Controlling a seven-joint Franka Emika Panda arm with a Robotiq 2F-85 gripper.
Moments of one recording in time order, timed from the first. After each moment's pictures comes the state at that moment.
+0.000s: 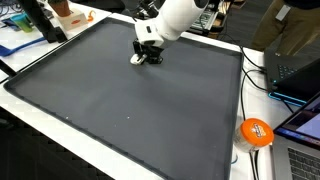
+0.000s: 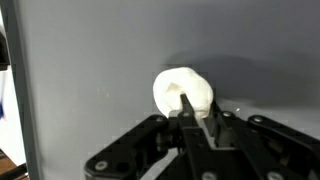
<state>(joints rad) 0.25 0.50 0.04 -2.02 -0.73 2.18 0.72</state>
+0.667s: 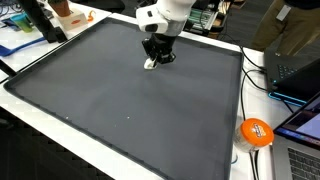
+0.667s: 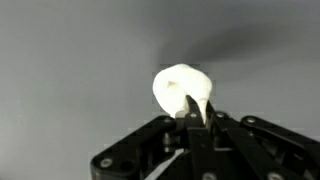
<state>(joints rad) 0.25 0.42 0.06 -2.02 -0.42 2.32 0.63</state>
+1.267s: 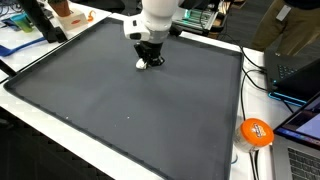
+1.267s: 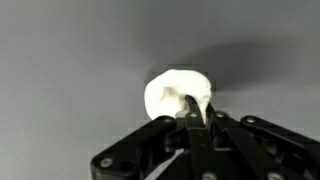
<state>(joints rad) 0.23 0.47 0.00 -2.01 -0.33 2.34 0.60</state>
